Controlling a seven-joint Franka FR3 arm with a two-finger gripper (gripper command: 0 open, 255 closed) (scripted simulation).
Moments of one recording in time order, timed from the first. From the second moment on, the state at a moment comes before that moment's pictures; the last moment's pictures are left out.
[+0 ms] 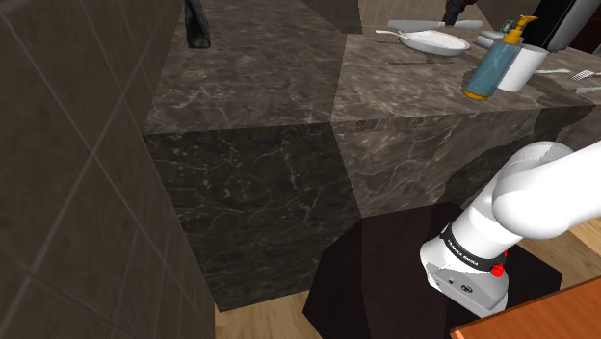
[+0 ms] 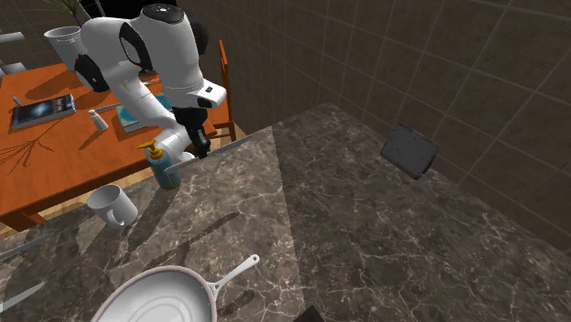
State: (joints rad) arm 0.04 -0.57 -0.25 -1.93 -0.19 1.36 -1.31
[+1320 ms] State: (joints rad) arm -0.02 -0.71 -0.38 -2.18 -0.29 1.50 -1.43
